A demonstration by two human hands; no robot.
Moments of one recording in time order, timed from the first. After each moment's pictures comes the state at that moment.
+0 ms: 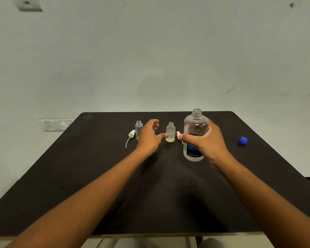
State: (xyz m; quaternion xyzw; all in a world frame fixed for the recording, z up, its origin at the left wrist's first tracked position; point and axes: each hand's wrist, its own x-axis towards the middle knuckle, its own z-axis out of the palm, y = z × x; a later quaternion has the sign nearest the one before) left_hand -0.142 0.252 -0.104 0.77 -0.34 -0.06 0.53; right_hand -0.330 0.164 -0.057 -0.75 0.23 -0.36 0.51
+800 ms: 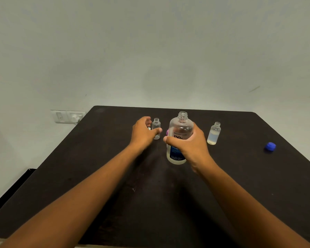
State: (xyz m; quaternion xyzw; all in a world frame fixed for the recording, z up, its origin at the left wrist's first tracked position) left_hand -0.065 0.291 -0.112 0.80 -0.27 -0.05 0.53; right_hand -0.235 0.215 -0.087 -0.73 0.20 -0.33 0.57
